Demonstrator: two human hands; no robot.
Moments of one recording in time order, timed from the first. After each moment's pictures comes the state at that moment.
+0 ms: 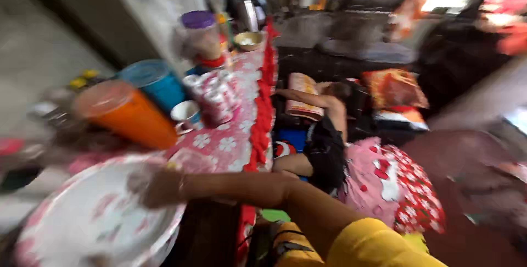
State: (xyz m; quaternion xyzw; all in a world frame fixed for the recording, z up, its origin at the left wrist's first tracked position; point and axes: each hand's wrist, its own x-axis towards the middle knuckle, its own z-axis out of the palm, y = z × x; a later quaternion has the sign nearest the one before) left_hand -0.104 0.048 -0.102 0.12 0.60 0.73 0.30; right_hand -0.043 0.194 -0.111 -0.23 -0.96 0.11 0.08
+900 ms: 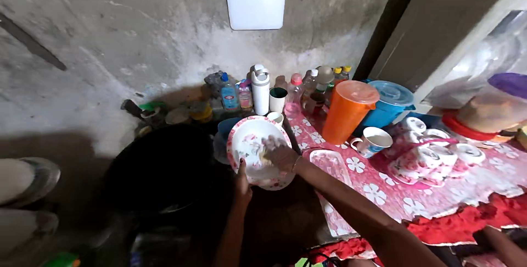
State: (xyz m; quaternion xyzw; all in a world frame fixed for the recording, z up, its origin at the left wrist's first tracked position) left_hand -0.151 0.003 -0.137 -0.11 0.61 0.77 0.18; right_hand -0.136 0.169 -0.118 0.03 -0.97 0.16 -0.17
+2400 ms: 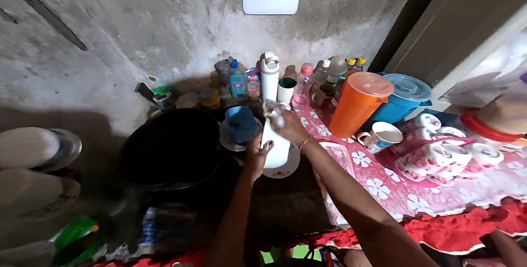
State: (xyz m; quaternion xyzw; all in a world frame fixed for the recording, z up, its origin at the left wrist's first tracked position) left_hand -0.154 0.012 -0.105 0.24 0.63 0.72 0.15; right_hand -0.144 0.166 -0.069 -0.01 -0.93 0.31 0.20
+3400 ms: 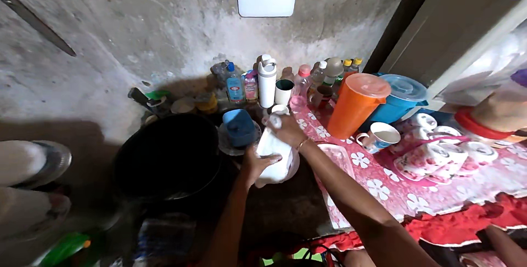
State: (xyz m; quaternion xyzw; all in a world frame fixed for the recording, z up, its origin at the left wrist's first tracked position) left_hand -0.162 0.000 -0.101 0.22 0.73 0.63 0.17; right_hand -0.147 0.153 -0.049 -0.12 -0.93 0.35 0.04
